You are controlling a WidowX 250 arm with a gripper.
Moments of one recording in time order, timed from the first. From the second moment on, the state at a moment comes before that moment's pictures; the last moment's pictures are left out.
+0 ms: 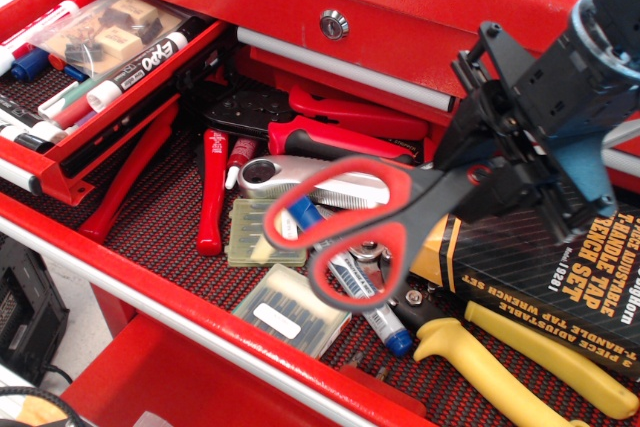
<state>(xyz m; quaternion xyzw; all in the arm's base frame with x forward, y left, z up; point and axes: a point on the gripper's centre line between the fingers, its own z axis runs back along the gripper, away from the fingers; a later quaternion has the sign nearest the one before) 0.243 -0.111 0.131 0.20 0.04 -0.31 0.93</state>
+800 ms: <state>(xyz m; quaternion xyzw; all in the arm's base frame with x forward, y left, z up) 0.216 0.050 0.148 0.32 0.03 -0.40 0.86</state>
